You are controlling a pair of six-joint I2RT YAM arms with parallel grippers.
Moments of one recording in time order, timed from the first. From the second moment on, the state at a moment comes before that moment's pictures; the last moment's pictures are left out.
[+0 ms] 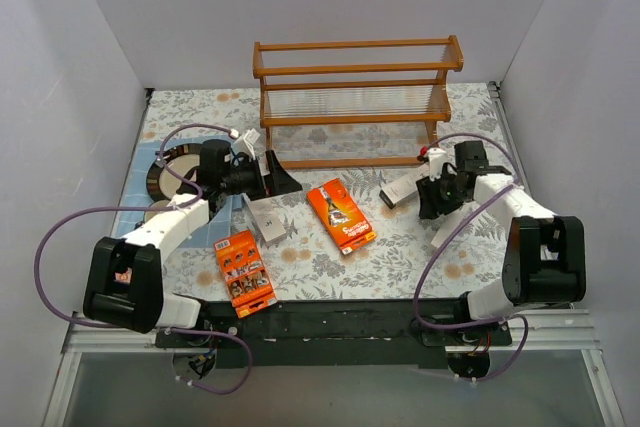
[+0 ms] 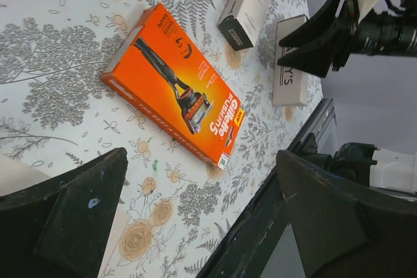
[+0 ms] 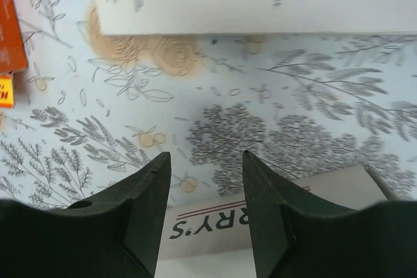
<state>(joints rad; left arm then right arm) -0.23 1.35 0.77 0.01 0.71 -0.55 0.09 1.46 0.85 -0.56 -0.40 -0.40</state>
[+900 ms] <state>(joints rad) -0.34 1.50 0.77 0.13 0.72 -0.53 0.32 1.69 0.90 -0.47 -0.75 -0.06</state>
